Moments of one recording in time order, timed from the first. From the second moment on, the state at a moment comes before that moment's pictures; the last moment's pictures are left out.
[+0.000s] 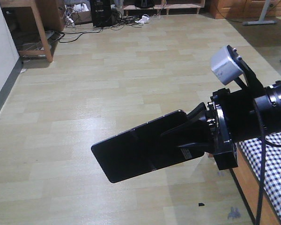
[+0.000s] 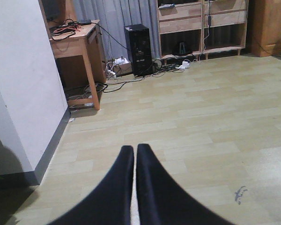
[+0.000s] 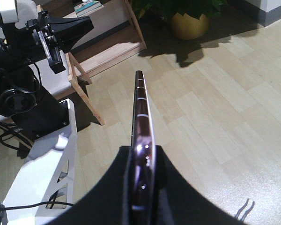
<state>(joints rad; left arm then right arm) 0.08 -0.01 0.03 -0.03 0.18 0.15 0.20 1.29 -1.04 1.08 1.21 -1.18</state>
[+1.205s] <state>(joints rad) 0.08 -0.01 0.03 -0.03 0.18 0.15 0.20 1.29 -1.03 1.08 1.22 -1.18</state>
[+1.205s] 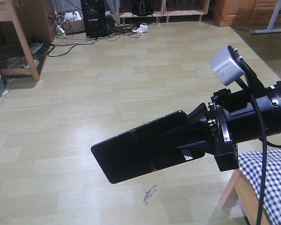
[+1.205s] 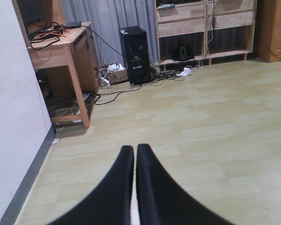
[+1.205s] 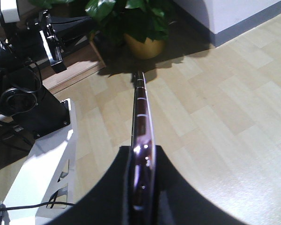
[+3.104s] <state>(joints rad) 0.08 -0.01 0.03 -0.03 0.18 0.15 0.20 1.29 -1.03 1.08 1.22 -1.18</state>
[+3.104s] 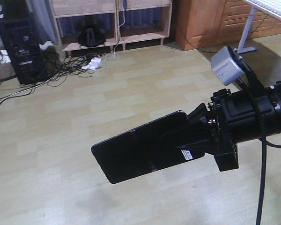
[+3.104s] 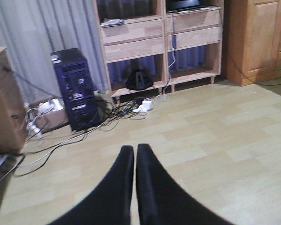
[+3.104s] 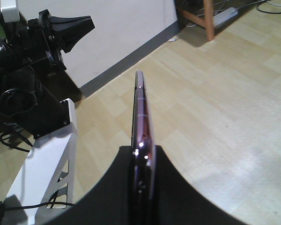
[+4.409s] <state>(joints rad) 0.08 -0.01 0.03 -0.03 0.18 0.15 0.20 1.29 -1.03 1.08 1.22 -1.18</state>
